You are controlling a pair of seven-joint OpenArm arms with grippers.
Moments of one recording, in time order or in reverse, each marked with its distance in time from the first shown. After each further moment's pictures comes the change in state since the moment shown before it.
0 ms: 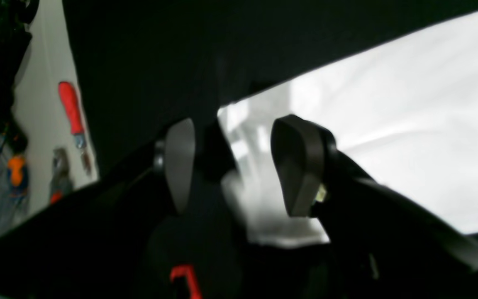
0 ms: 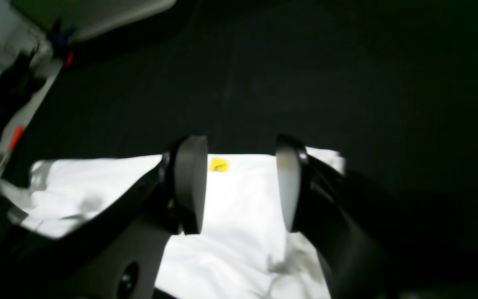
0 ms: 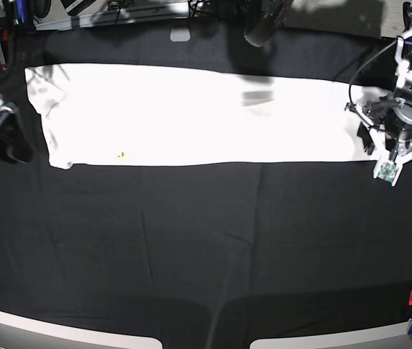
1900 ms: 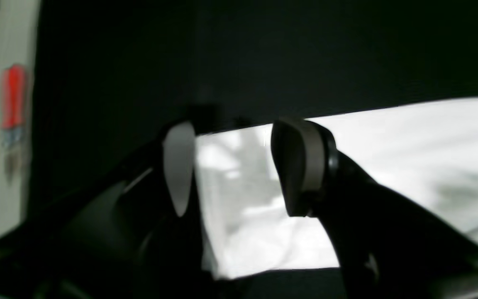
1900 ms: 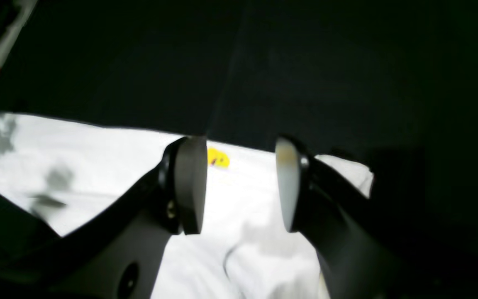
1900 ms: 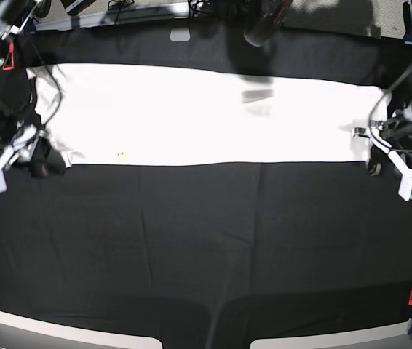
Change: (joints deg) left arm -2.8 4.9 -13.9 0.2 -21.8 -4.3 -3.3; right arm 7.3 0.7 -11.3 -2.1 -14.7 -0.1 -1.1
